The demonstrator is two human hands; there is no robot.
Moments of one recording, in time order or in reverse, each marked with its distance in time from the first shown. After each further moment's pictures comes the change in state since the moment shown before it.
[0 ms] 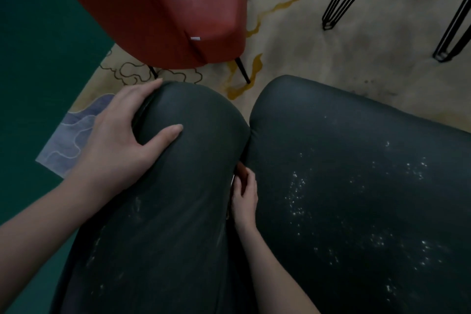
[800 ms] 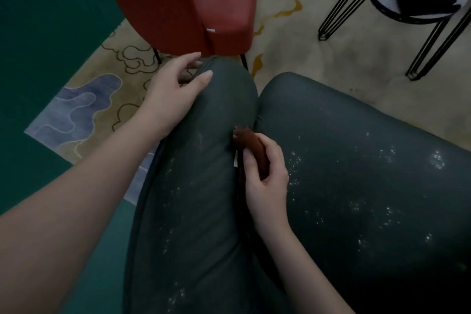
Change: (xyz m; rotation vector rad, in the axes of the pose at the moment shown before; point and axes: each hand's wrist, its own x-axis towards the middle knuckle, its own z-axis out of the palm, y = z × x) left_hand -0.010 -0.007 -0.013 -0.404 0.032 -0.137; right_hand -0.148 -0.136 -0.040 -0.023 -0.013 -0.478
